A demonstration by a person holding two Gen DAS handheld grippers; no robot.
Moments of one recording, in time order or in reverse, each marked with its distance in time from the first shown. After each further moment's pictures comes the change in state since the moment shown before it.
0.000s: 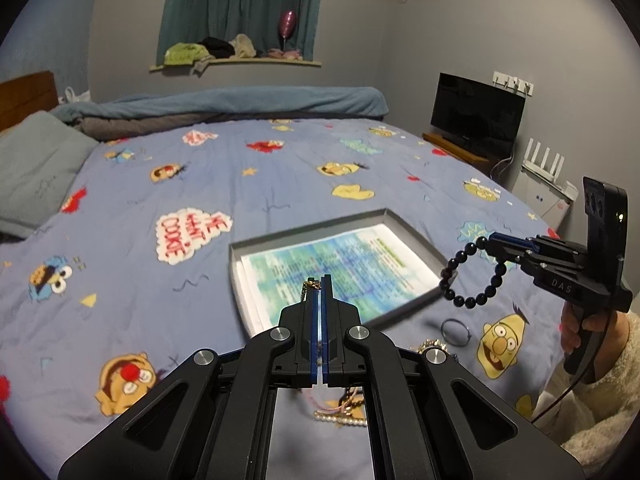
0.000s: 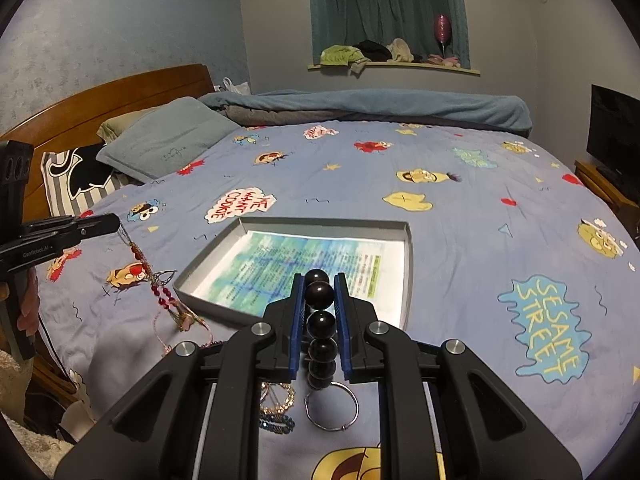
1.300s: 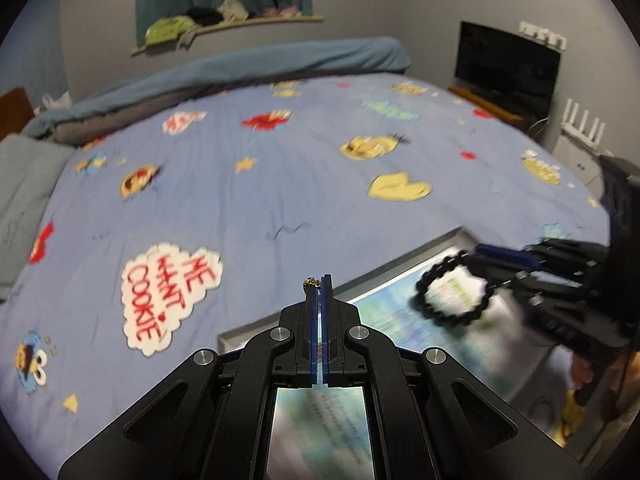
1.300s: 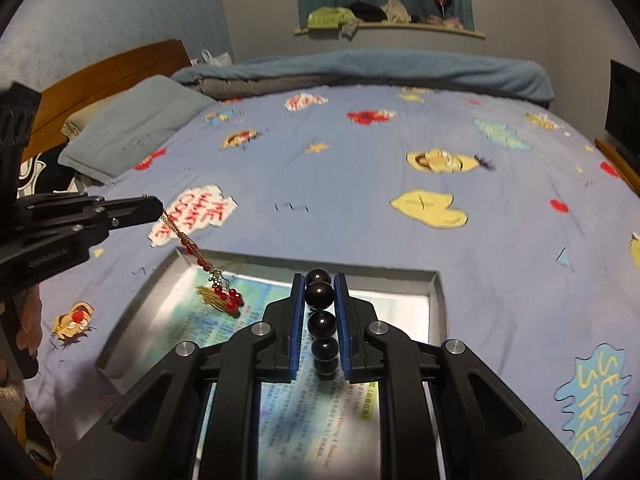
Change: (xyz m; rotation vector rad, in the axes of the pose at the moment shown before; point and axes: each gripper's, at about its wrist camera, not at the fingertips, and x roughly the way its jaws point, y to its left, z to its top) left arm 0.192 0.026 0.080 0.071 0.194 0.082; right arm 0.179 -0.044 0.060 0.053 0.171 -0.005
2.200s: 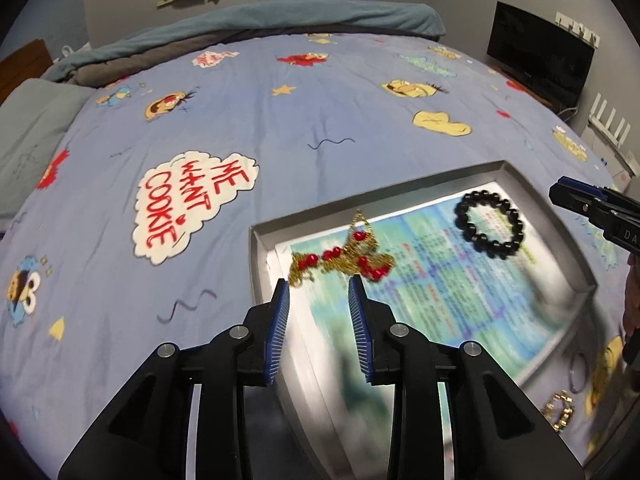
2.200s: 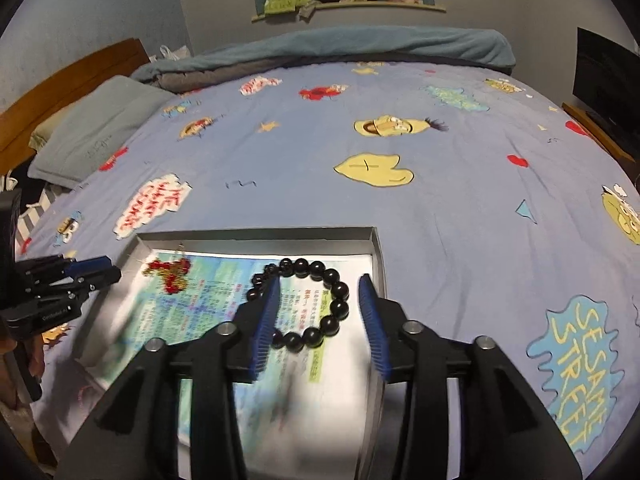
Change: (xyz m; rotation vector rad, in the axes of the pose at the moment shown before) left arm 0.002 0.028 -0.063 -0.090 0.114 0.043; right arm -0.029 -0.029 -0.020 0.094 0.020 -0.091
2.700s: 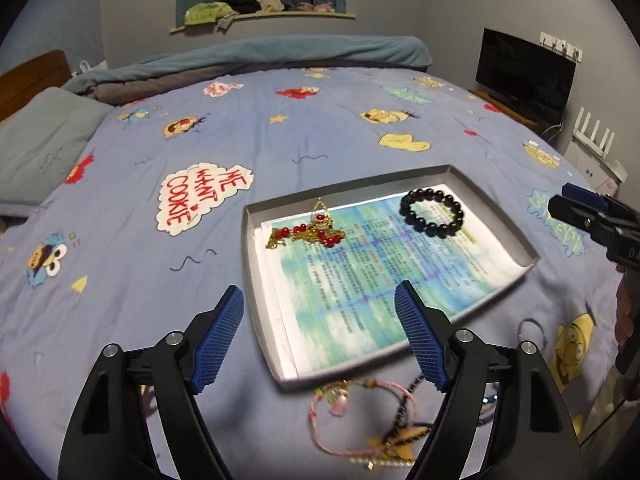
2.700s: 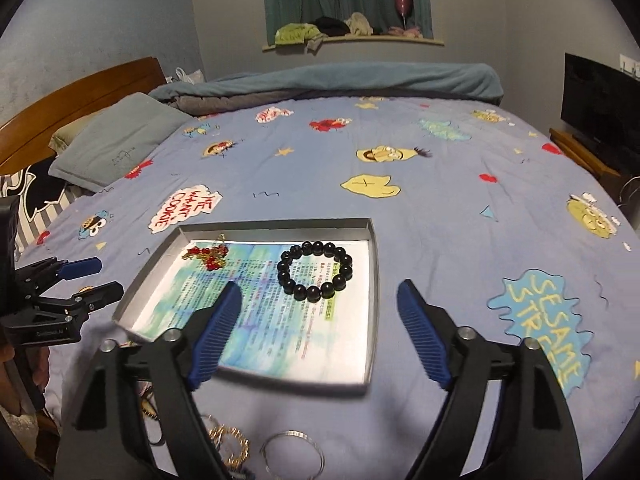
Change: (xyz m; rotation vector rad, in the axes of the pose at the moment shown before) left arm -0.076 -0.034 -0.051 -0.013 -0.129 0.010; right arm -0.089 0.017 -0.044 -0.040 -0.114 -0.008
